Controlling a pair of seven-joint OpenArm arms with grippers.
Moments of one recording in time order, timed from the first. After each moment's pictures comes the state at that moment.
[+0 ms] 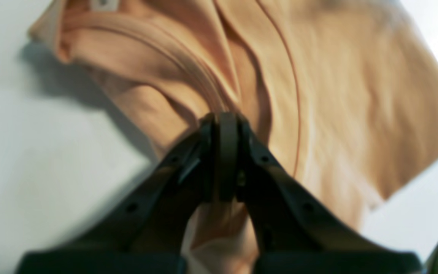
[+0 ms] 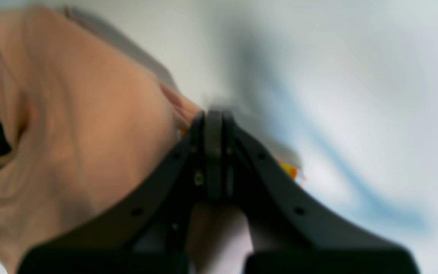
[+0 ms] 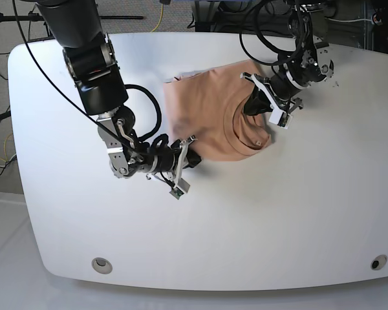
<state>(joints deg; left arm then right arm) 12.8 -0.8 -12.7 90.1 -17.4 -41.5 36.5 27.2 8.7 -22.5 51.3 30.2 35.1 -42.2</state>
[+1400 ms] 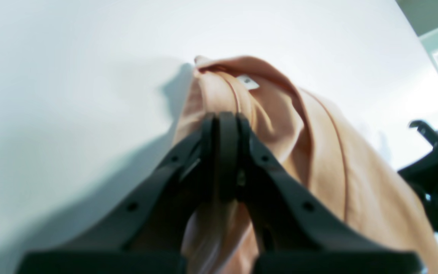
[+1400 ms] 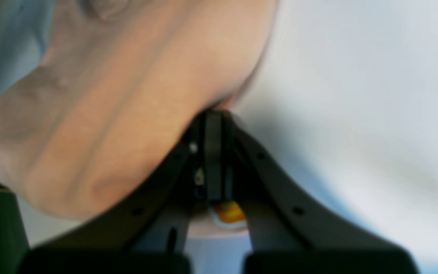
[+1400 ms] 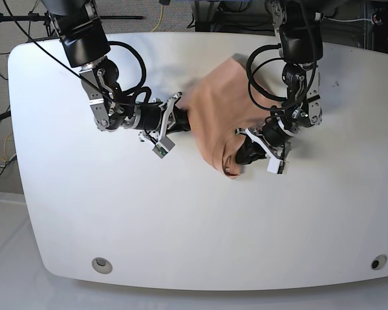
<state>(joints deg) -9.3 -0.7 -12.4 61.2 -17.5 -41.5 23.8 8.2 16.6 -21.7 67.5 35.7 36.7 -35.9</state>
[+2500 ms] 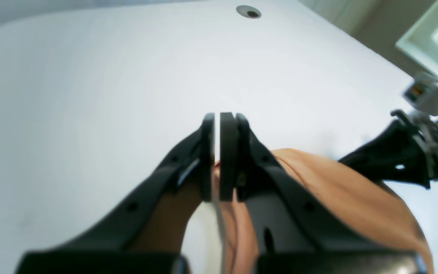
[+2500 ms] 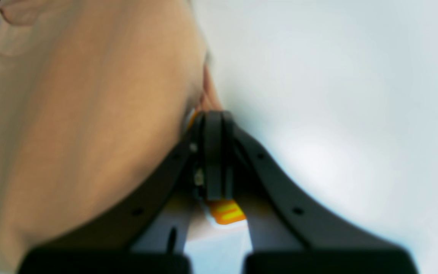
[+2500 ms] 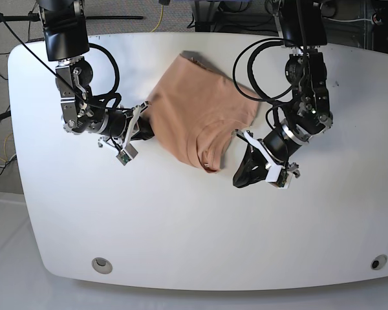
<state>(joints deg) -2.0 -1.1 -8.1 94.2 -17.5 -41.7 29.2 6.7 20.9 -9.1 74.5 30.1 35.4 -42.4</state>
